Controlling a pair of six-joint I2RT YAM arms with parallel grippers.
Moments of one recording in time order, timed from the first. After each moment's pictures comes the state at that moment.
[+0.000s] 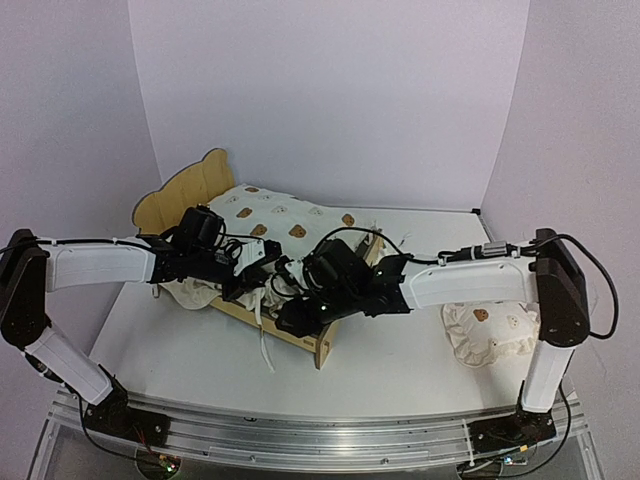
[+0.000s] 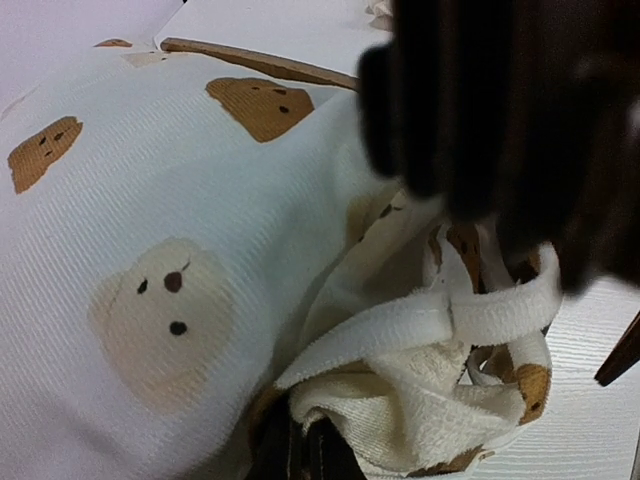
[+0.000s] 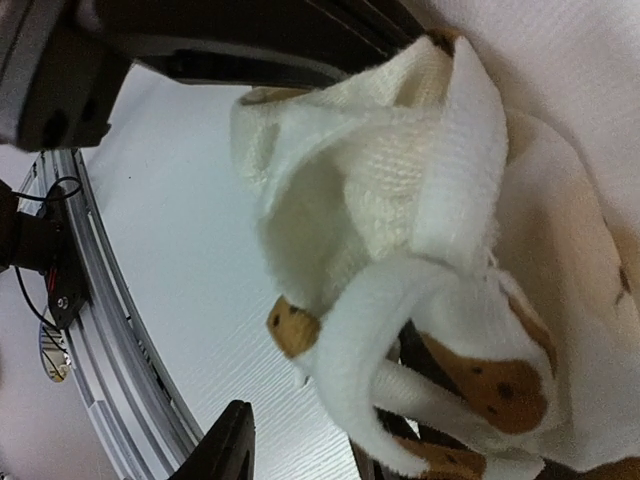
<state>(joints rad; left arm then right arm) -0.63 1.49 0.92 -0.12 0.44 0.65 1.09 1.89 1.36 -0.25 -0.13 0.41</state>
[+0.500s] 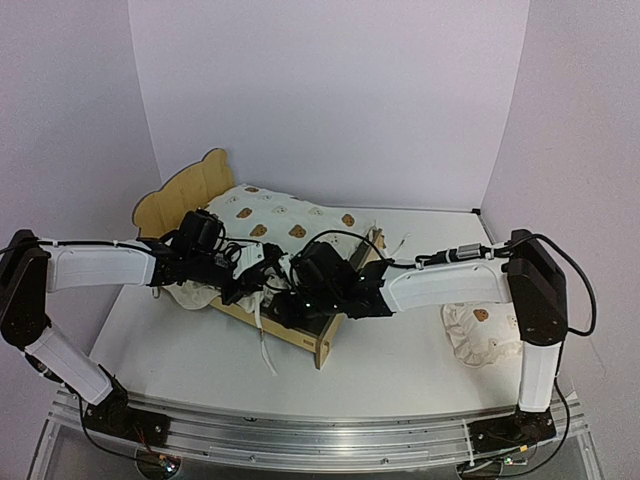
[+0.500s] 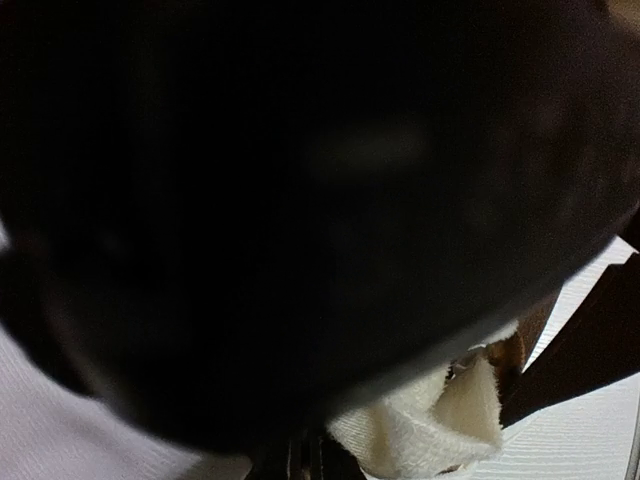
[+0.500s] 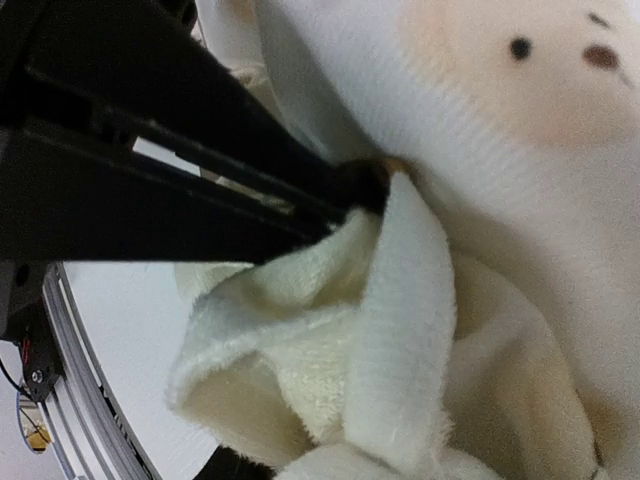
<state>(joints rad) -0.63 1.49 0.90 -0.11 0.44 0.63 1.09 2.00 1.43 -0.14 -0.02 0.44</state>
